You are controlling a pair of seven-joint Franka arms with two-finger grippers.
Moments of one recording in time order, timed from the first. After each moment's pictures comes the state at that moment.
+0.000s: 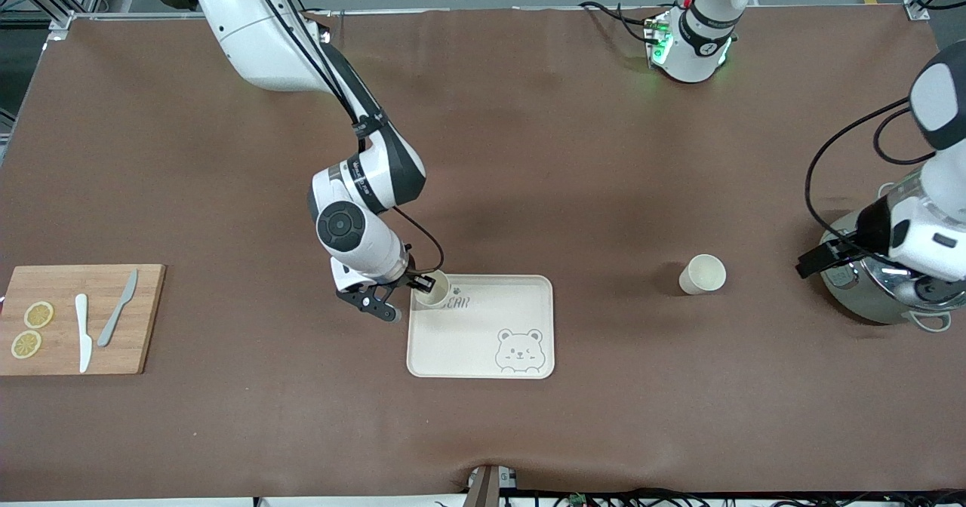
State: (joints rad) left arm 0.22 0.23 -0.27 -1.54 0.05 1.86 -0.35; right arm 0.58 0.71 -0.08 -1.54 0.24 2.29 0.83
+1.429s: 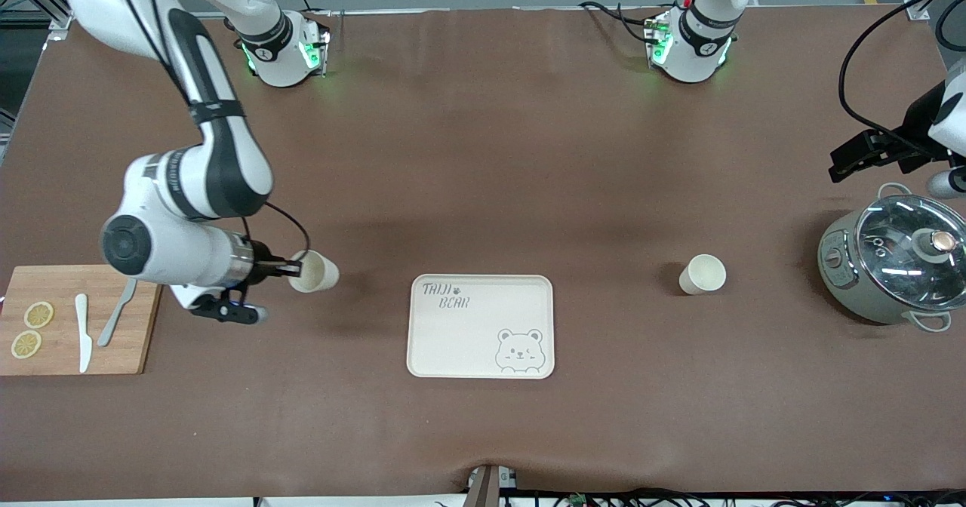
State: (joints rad) left arm 0.23 0.03 -0.28 -1.52 0.04 1.53 -0.15; right arm 0.23 0.41 -0.12 -1.73 0.25 1.94 0.10
